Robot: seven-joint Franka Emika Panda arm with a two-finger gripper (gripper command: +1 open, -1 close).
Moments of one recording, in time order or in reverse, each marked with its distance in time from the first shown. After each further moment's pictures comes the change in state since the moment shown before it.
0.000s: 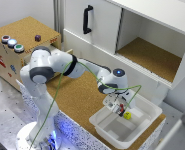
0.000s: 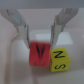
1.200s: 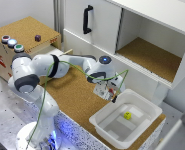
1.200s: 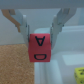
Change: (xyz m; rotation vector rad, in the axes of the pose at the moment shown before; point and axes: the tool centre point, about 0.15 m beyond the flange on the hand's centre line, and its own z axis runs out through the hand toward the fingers) arm -0.028 -0.053 -0.109 0.113 0.156 -0.043
